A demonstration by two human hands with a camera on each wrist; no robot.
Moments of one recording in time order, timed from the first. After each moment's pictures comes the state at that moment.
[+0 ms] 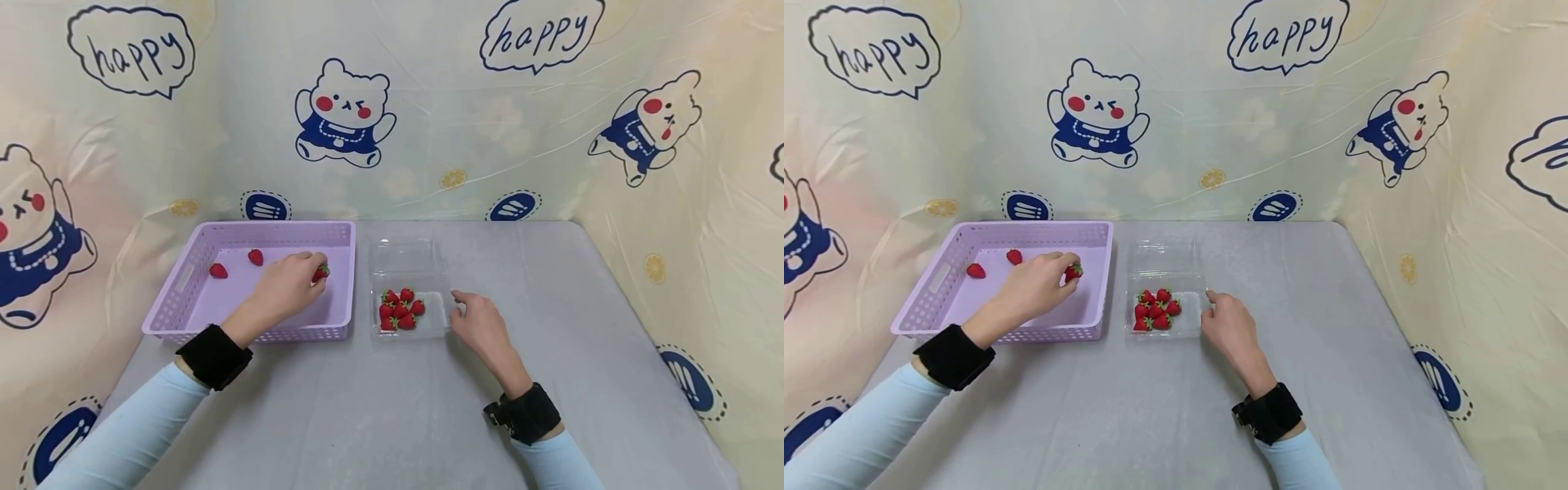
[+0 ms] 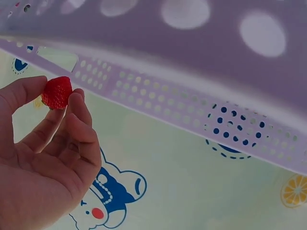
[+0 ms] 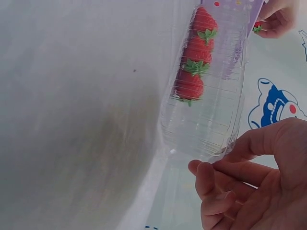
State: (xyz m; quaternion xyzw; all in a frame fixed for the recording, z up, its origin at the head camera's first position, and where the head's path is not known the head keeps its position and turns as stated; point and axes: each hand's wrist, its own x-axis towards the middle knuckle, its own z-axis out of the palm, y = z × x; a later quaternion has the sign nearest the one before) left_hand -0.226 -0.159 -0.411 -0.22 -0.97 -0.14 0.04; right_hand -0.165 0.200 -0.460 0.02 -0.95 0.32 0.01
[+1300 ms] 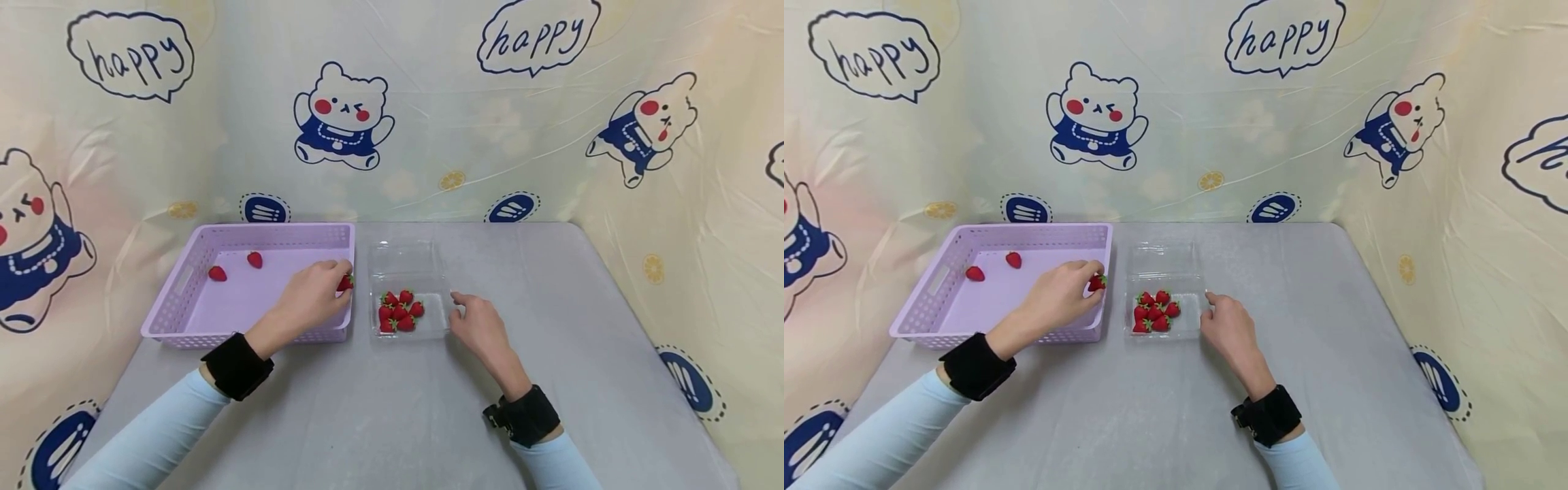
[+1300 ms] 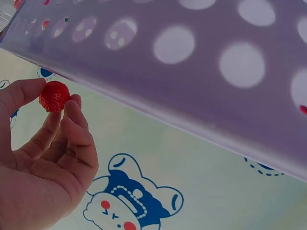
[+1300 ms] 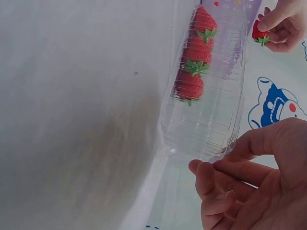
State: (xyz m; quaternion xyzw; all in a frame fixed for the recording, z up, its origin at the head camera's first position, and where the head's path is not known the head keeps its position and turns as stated) left_hand -0.211 -0.118 -0.410 -0.25 -0.95 -0.16 0.06; right_hand -0.165 0.201 -0.460 0.02 -0.94 0.33 0.01
